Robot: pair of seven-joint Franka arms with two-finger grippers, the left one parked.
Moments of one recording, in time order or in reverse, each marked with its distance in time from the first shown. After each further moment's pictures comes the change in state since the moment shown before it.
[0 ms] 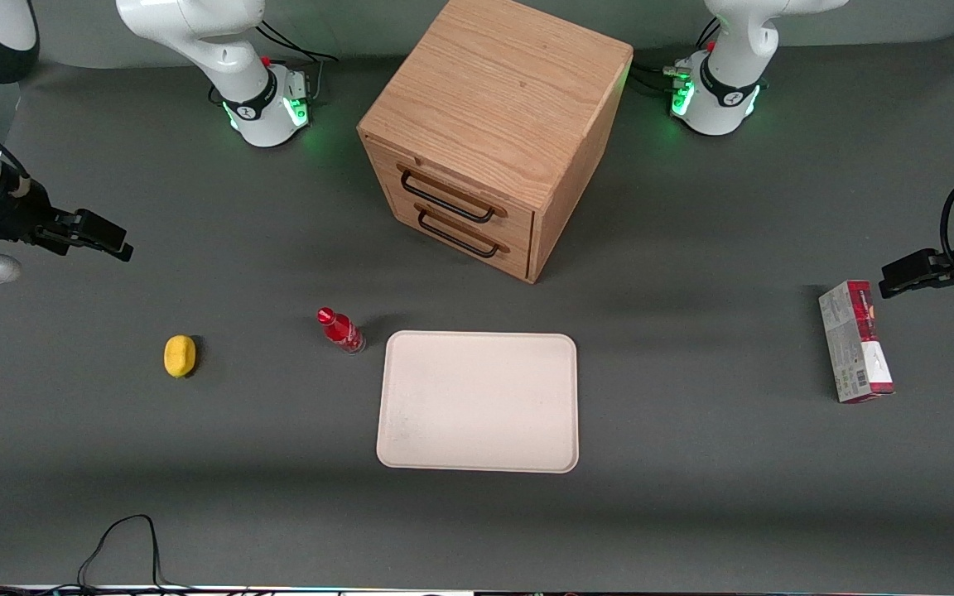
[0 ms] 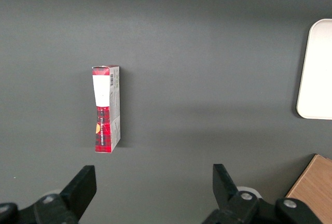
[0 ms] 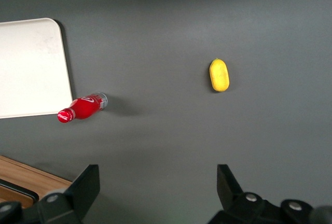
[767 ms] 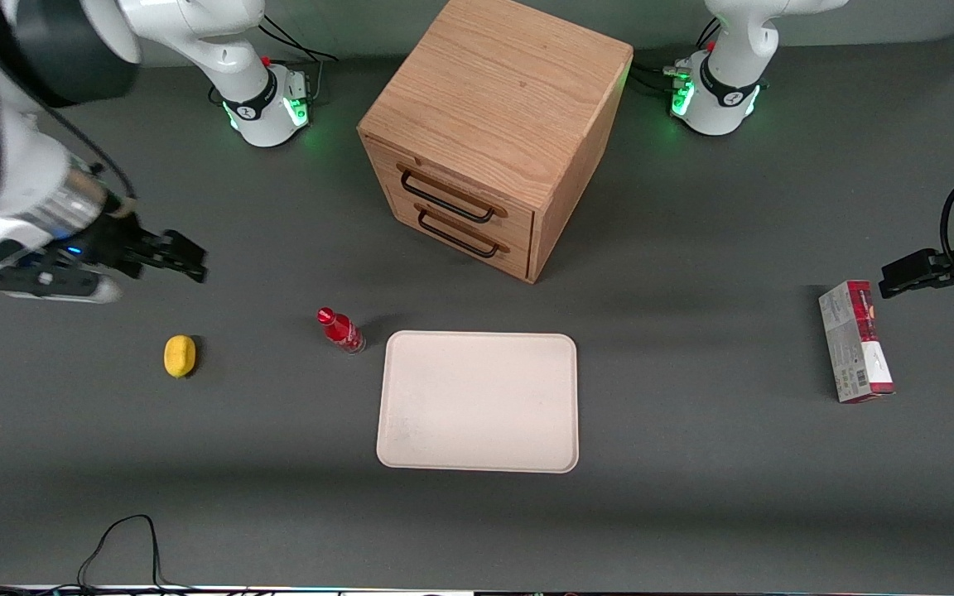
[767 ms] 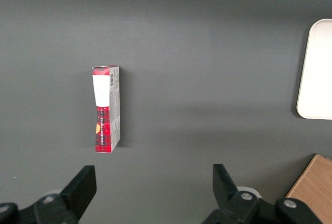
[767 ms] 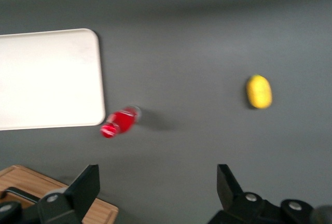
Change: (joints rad) arm -0.001 0.119 0.196 0.066 -0.002 0.116 0.150
